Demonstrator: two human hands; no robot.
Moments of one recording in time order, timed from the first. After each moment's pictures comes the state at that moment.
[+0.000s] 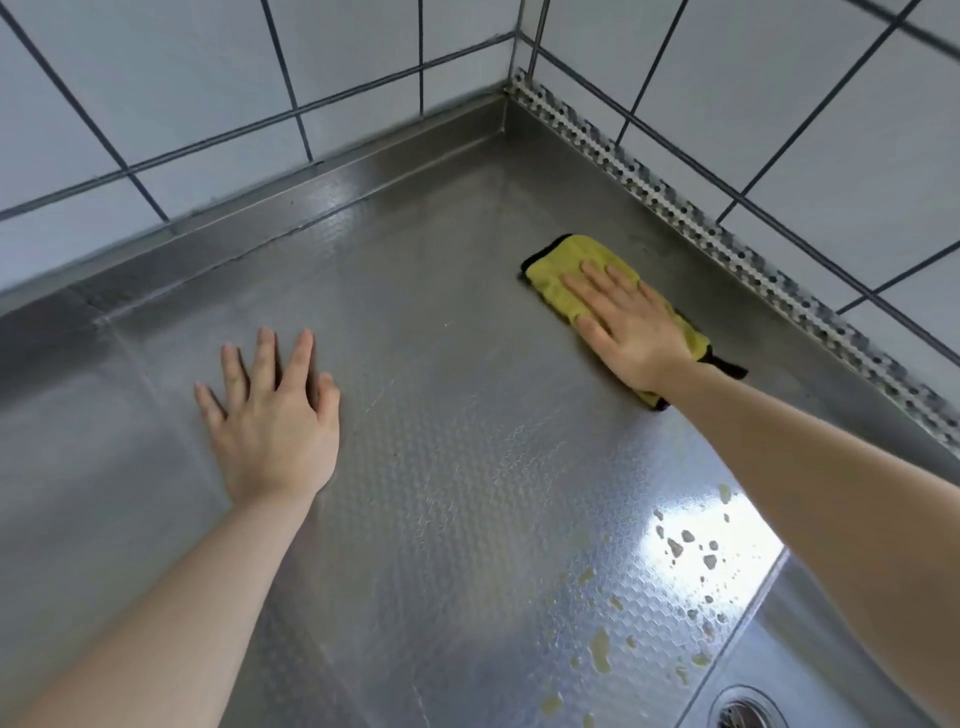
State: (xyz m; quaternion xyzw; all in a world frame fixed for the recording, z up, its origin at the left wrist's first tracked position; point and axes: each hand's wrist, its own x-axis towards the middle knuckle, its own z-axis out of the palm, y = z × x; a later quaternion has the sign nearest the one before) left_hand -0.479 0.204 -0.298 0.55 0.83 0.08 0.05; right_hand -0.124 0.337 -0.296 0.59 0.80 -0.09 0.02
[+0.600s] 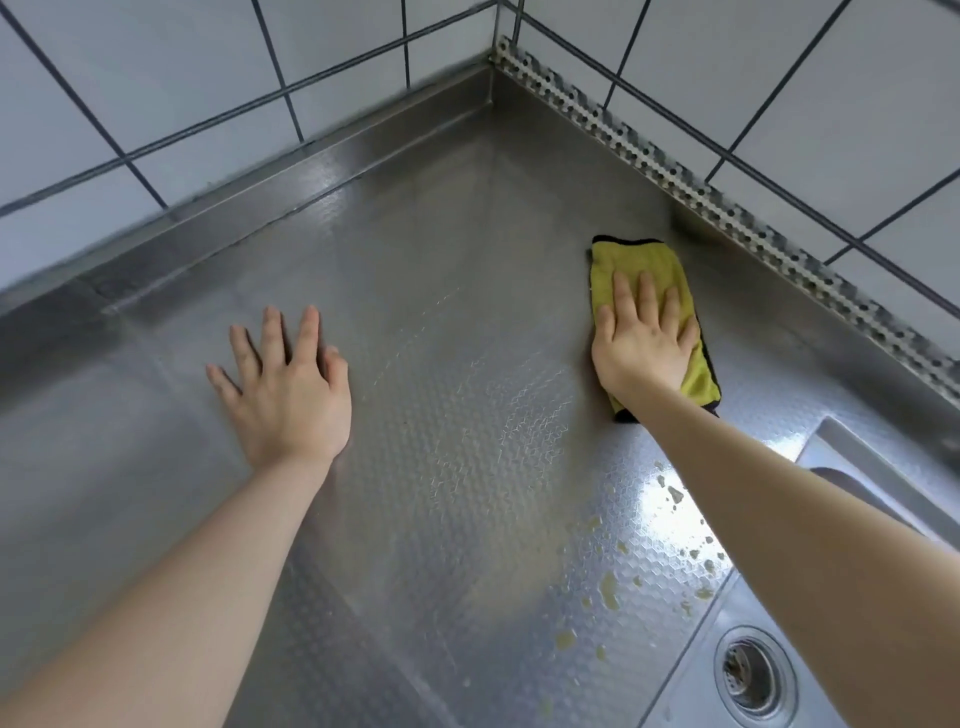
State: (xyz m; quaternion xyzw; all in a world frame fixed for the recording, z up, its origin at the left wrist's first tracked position) left_hand -0.479 0.209 -0.299 0.55 0.83 0.07 0.05; right_hand -0.158 0.268 -0.304 0.81 0.58 -0.09 -0.04
